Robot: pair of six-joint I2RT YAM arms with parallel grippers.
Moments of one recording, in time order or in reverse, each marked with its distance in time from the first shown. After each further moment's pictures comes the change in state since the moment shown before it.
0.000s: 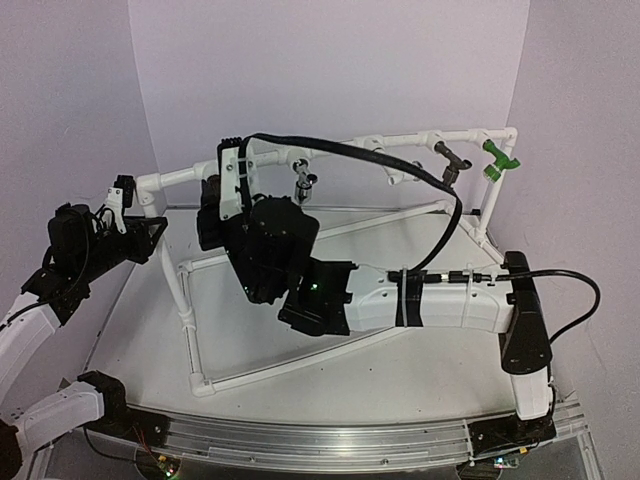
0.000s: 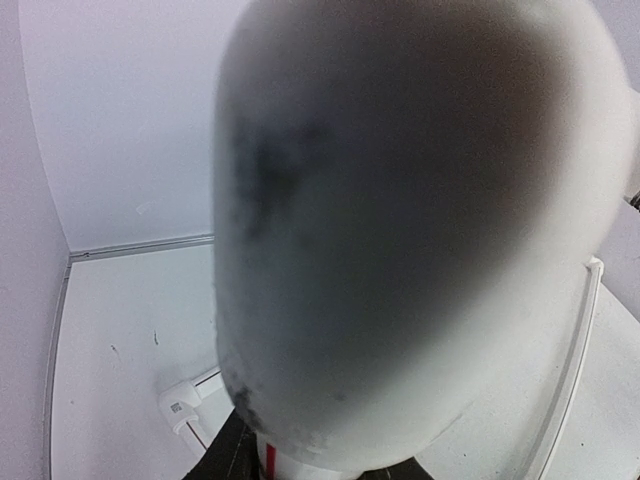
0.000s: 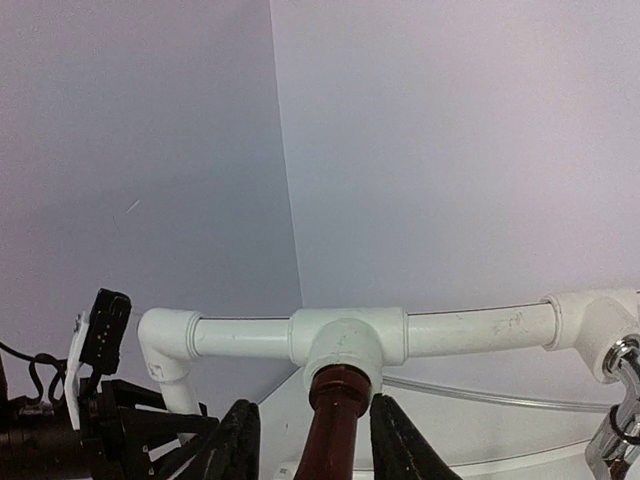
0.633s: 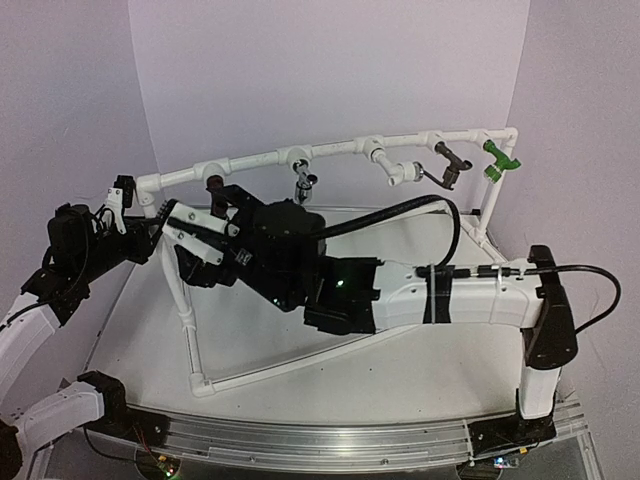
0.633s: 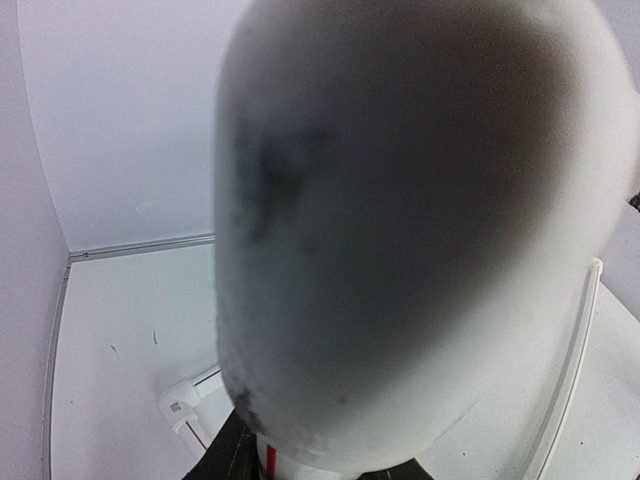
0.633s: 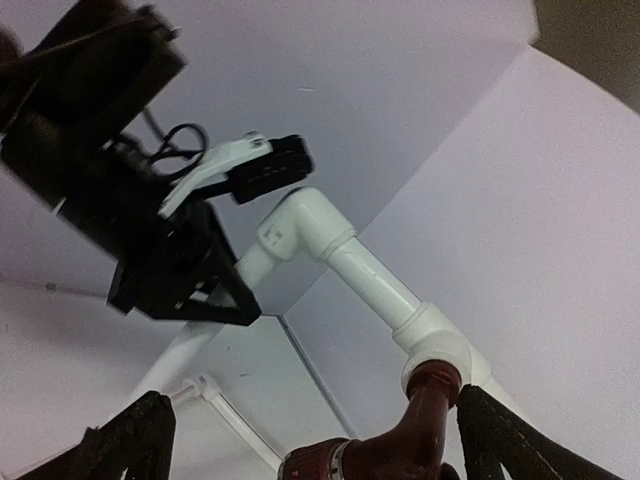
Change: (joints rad) left arm 0.000 -0.002 0.000 -0.001 0.004 0.001; right arm 0.001 -0.111 -0.129 -0.211 -0.331 -0.562
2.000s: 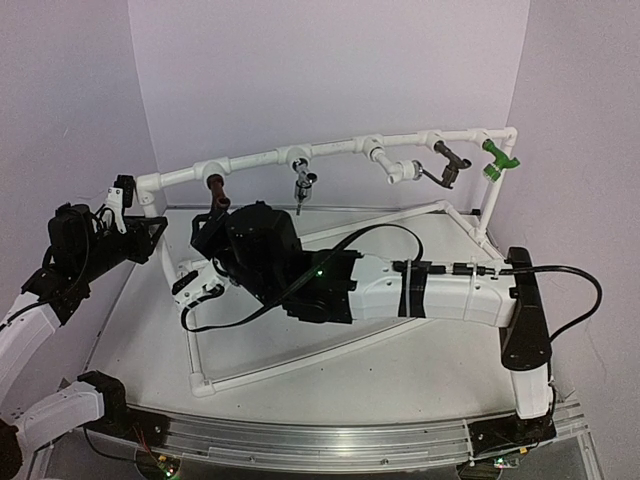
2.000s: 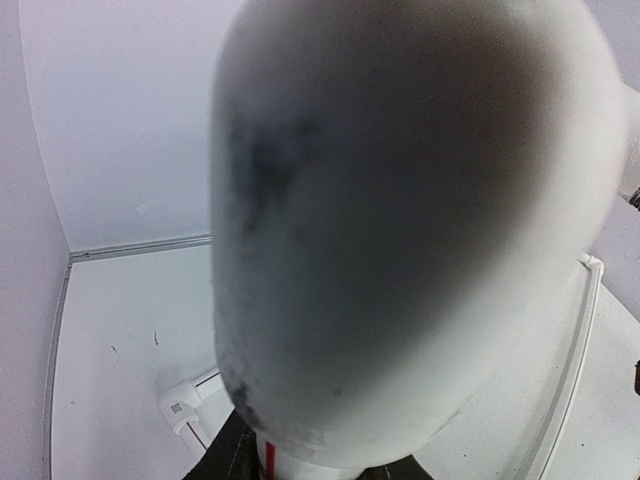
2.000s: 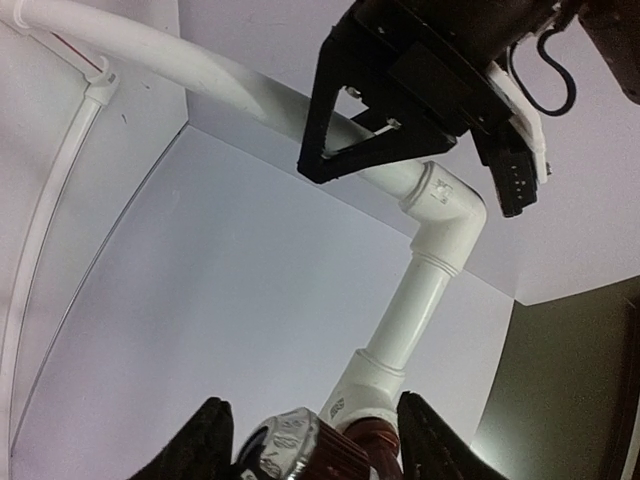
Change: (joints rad) left arm 0.001 0.002 0.000 0.002 0.000 0.000; right arm -0.042 0.101 0.155 -0.263 0.102 -1.301
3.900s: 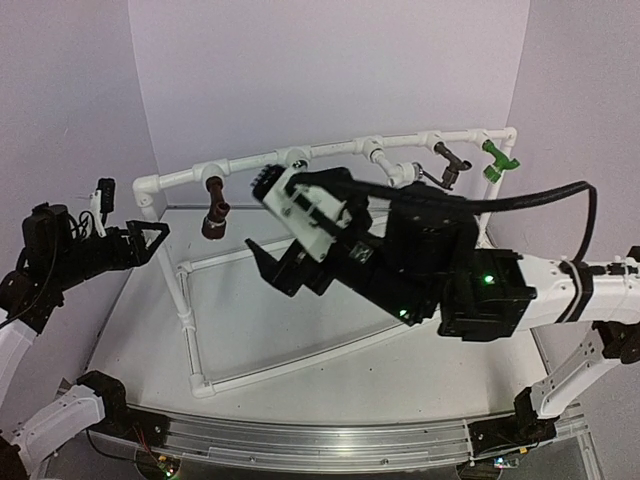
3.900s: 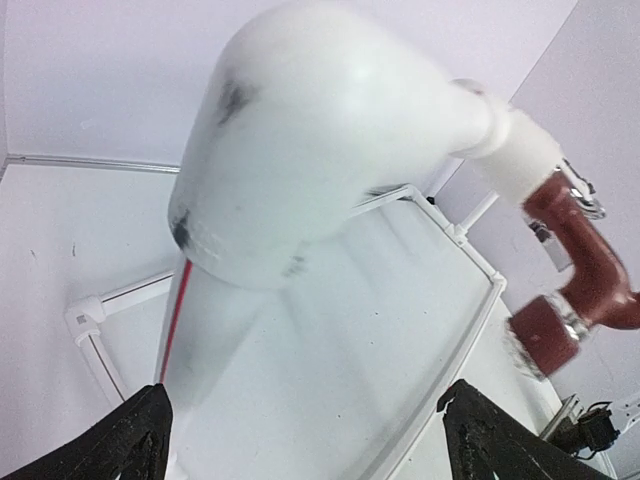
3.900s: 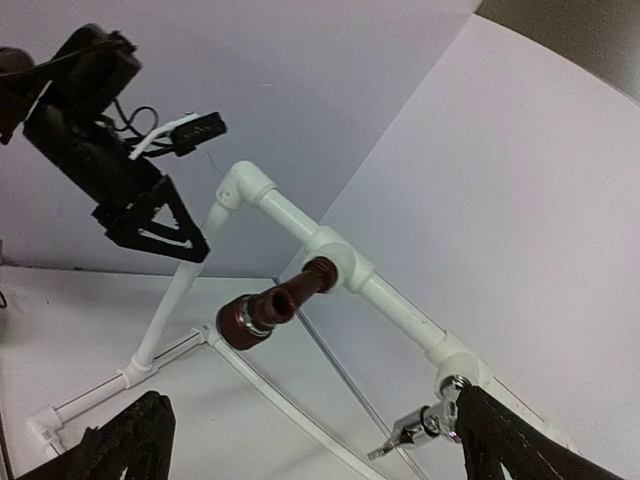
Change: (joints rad) left arm -0.015 -0.140 0.122 -0.320 0.101 -0.284; right arm 0.148 -0.583 -0.479 0.030 0.056 1.396
